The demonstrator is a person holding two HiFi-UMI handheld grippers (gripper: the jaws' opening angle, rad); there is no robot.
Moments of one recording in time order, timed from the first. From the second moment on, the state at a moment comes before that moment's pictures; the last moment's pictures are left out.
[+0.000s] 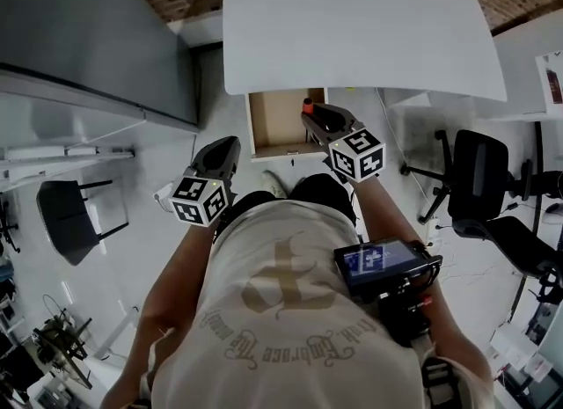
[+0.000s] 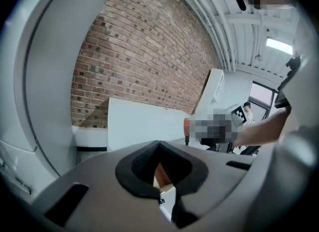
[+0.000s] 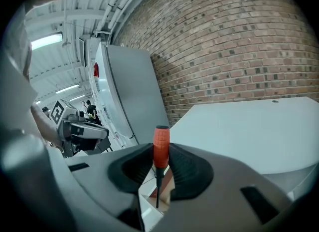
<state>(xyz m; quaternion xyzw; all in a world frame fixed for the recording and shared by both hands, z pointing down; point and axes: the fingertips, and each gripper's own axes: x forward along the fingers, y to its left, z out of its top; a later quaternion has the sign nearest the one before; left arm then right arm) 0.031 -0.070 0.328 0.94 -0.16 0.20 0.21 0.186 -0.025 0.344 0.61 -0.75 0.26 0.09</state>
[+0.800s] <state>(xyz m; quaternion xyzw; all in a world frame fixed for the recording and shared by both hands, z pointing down) 0.058 -0.056 0.297 0.96 -0.13 0.18 0.18 0.187 0.015 0.301 0.63 -0.74 0.23 0.06</state>
